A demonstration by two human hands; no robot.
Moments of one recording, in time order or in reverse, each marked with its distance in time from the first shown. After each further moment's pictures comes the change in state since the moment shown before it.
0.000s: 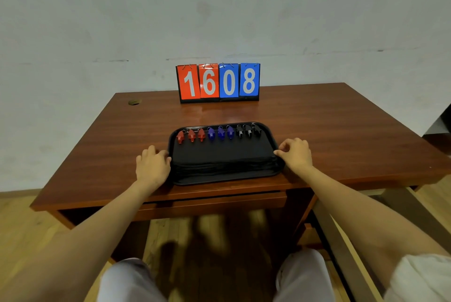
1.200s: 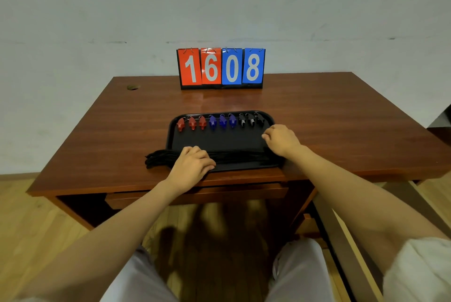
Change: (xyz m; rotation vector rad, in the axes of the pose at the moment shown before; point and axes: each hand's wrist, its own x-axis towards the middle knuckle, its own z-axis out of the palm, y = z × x) left_hand -0.029 0.051 0.033 -0.090 0.130 0.732; right_hand 0.025 -0.032 0.017 -0.362 -0.241 -0.325
